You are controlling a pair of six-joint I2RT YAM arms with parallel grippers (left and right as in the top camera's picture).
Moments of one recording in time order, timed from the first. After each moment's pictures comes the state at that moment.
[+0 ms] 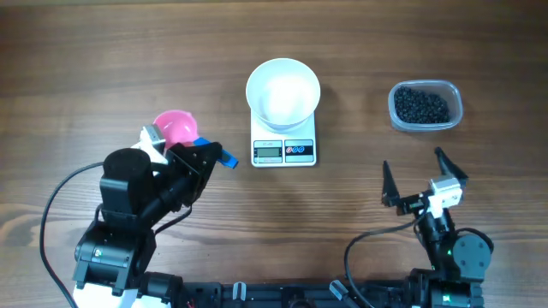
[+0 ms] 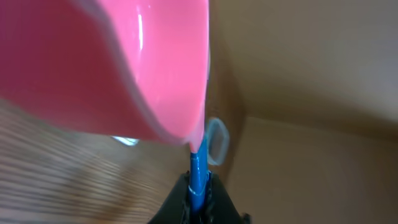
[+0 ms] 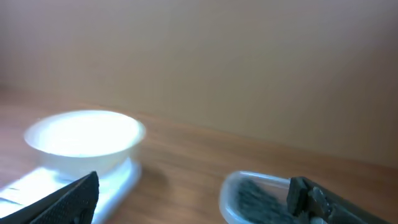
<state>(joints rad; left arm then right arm) -0.18 0.73 0.76 -0.54 0.40 -1.27 -0.10 0.02 0.01 0.10 -0.39 -0.06</state>
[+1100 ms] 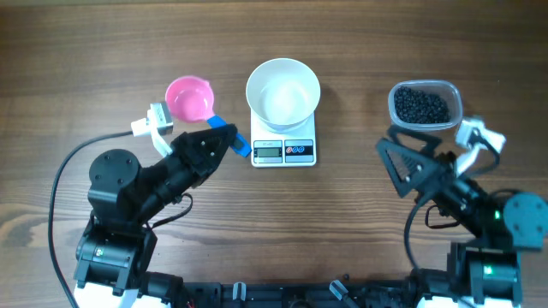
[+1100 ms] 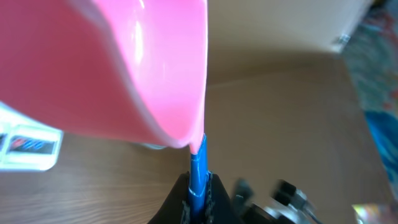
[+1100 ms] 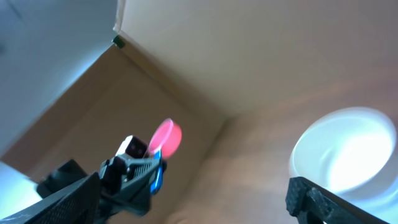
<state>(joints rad) -0.20 0.73 0.76 -0.21 0.58 -1.18 -0.10 0.58 0.56 0.16 -0.94 1.03</state>
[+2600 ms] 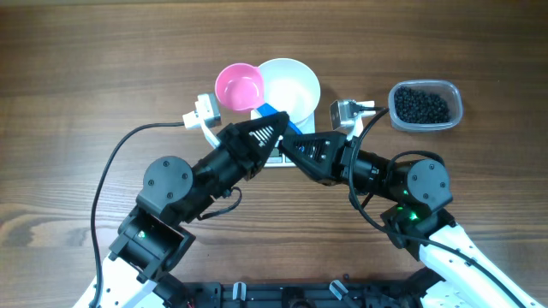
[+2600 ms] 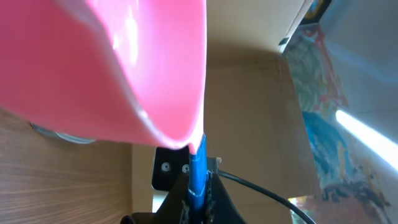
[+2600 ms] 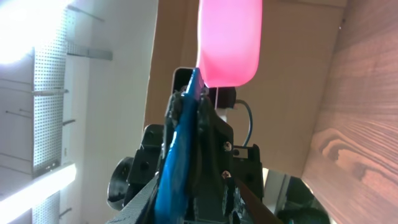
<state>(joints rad) -0.61 0.86 0.76 0.13 0.23 -1.44 0.54 1.04 0.56 0.80 -0.70 1.65</state>
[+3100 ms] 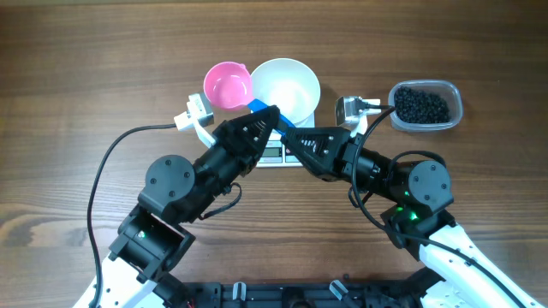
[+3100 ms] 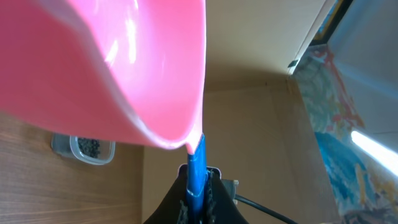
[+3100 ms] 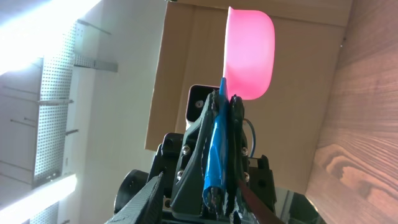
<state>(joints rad) -0.61 0.86 0.76 0.10 0.13 -1.42 0.54 1.04 0.56 0.81 -0.64 1.65</state>
